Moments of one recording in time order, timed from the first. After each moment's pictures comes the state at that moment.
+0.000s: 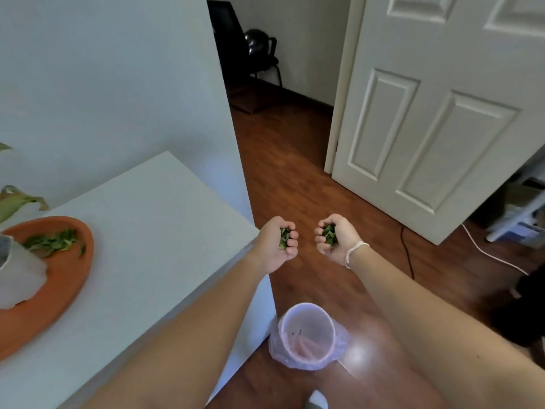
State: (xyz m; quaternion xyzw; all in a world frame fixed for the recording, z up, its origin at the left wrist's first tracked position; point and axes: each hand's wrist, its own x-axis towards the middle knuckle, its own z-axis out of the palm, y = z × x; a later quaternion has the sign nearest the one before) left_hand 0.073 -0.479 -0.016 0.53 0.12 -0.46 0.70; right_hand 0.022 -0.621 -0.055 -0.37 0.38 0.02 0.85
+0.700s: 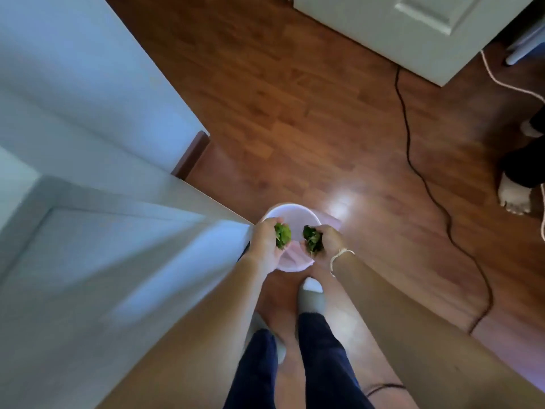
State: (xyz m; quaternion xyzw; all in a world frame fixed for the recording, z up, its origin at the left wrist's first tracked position) left_hand 0.038 -0.526 -0.323 0.58 0.34 -0.49 0.56; right_hand -0.049 -0.609 -0.372 -0.16 0.65 0.02 0.75
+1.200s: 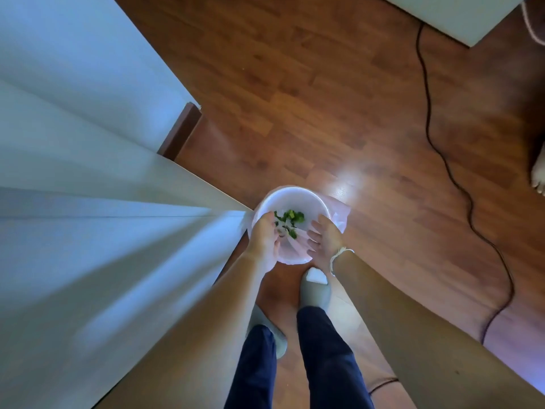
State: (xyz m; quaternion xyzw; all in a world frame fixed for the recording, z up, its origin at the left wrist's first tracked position) left_hand 0.034 -0.517 -0.405 0.62 0.32 -0.50 0.51; right_hand -0.053 -0.594 -0.447 -0.19 0.63 0.10 0.75
